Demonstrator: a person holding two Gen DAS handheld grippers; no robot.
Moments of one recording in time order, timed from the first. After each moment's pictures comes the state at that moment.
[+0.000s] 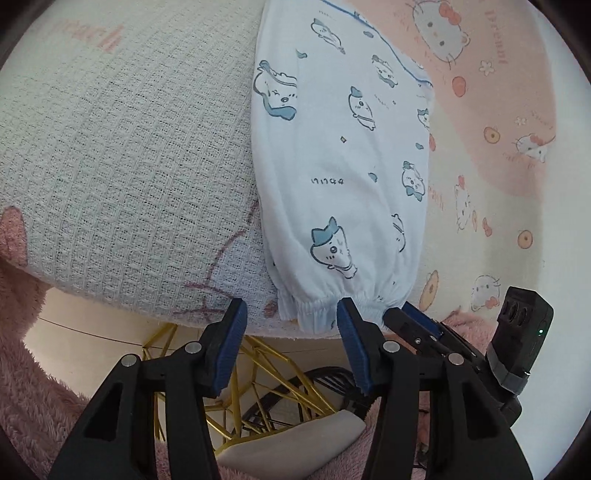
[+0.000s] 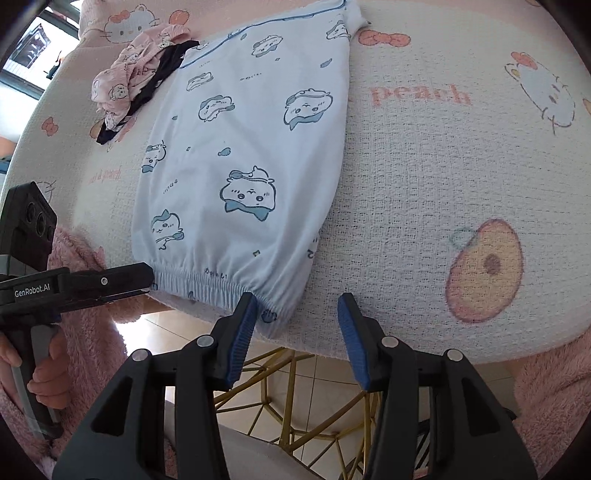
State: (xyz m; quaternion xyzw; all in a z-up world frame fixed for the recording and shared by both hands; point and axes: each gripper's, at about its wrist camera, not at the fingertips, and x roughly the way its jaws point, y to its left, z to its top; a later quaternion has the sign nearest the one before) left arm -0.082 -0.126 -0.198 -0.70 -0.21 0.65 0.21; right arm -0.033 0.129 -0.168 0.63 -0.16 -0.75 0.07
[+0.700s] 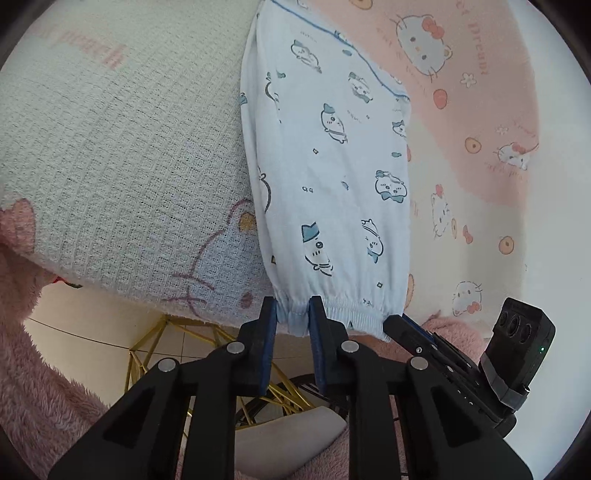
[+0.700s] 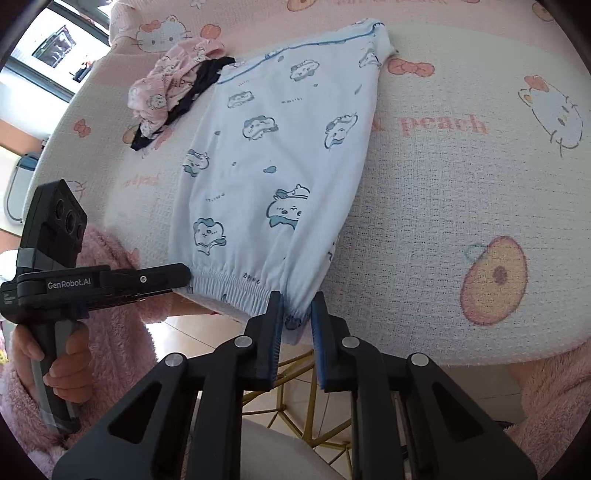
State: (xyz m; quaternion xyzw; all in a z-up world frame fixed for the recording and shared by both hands) left arm -0.075 -0.132 -0.170 -0.67 -0.24 0.67 0.21; right arm -0.030 0.121 -0.135 0.60 -0.17 -0.77 0.13
